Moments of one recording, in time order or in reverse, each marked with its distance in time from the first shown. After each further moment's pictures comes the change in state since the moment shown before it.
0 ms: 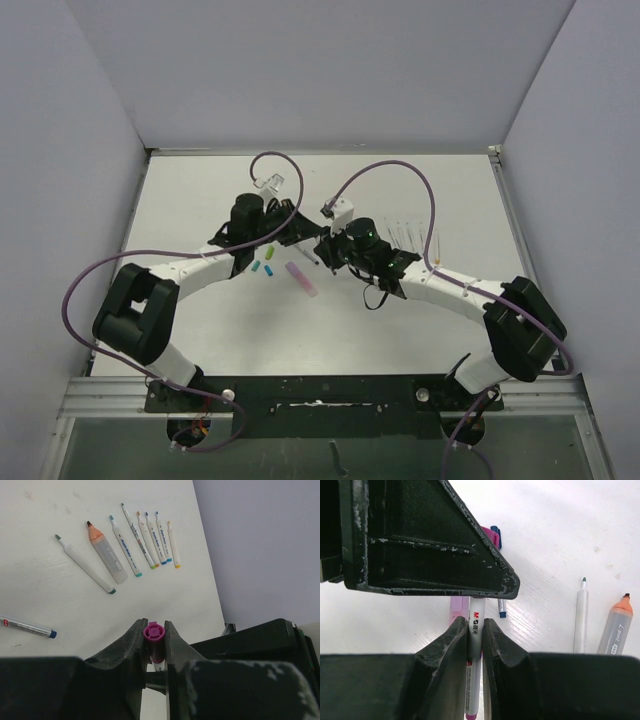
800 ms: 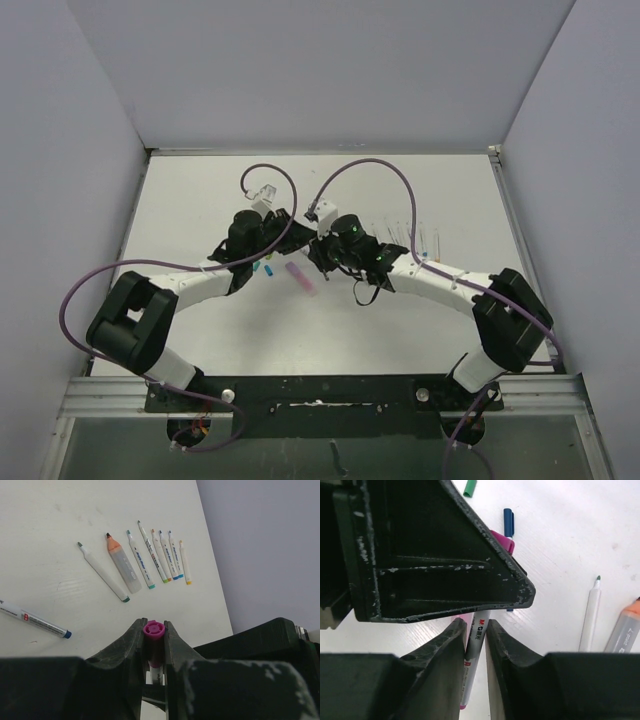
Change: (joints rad) left arm -0.045 -0.051 -0.148 0.159 -0.140 -0.037; right arm 0.034 0.074 0.106 -0.129 -0.006 -0.069
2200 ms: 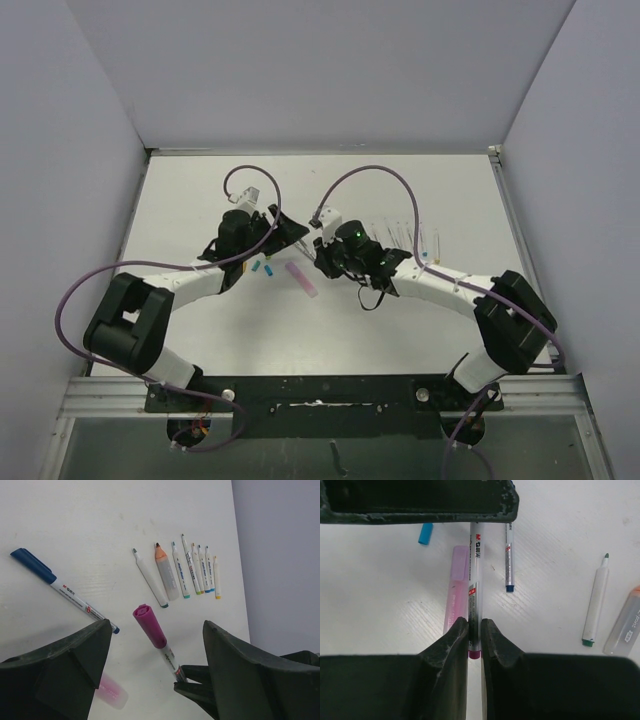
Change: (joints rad) left arm 0.090 -0.017 -0.029 -0.085 -0.047 0.022; right arm -0.013 -0.021 -0.064 -0.005 -0.016 0.000
